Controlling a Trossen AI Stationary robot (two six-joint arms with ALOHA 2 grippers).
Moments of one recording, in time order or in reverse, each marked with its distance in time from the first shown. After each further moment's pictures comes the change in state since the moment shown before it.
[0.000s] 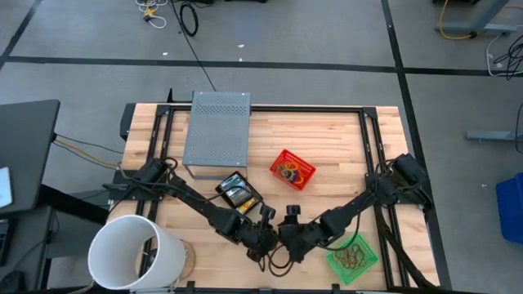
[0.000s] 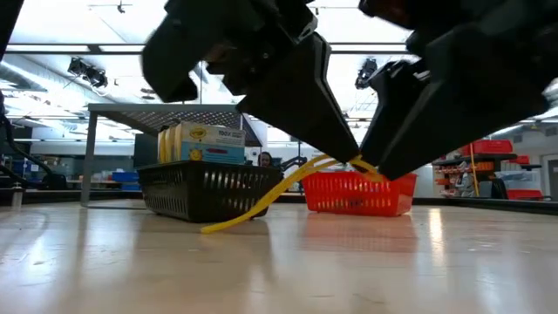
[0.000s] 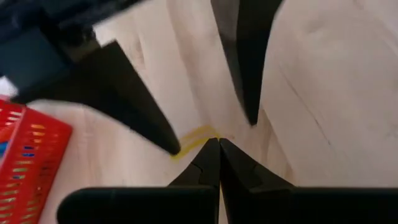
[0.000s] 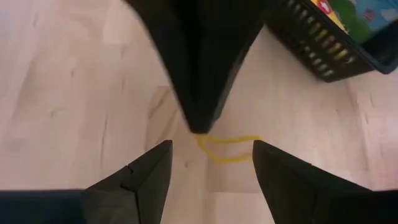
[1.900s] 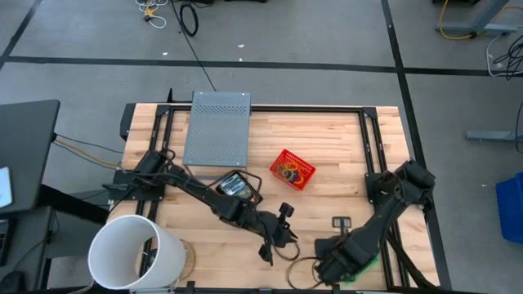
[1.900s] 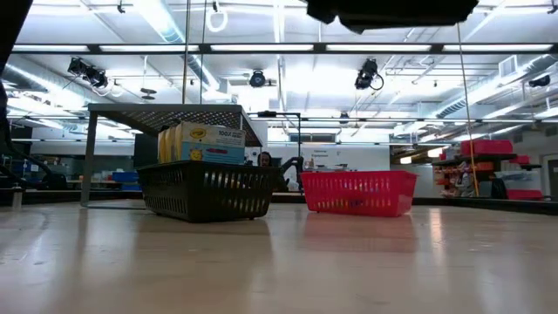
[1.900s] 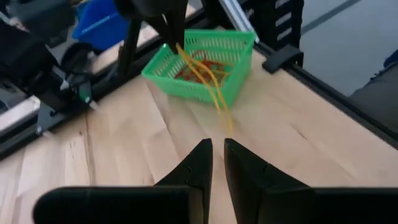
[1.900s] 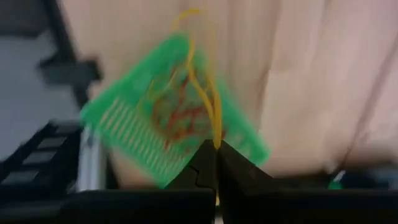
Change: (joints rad) left arm 0.089 -0.054 0.001 0.370 0.302 0.247; right arm 0.220 -0.001 0.498 -1.212 -0.456 0.485
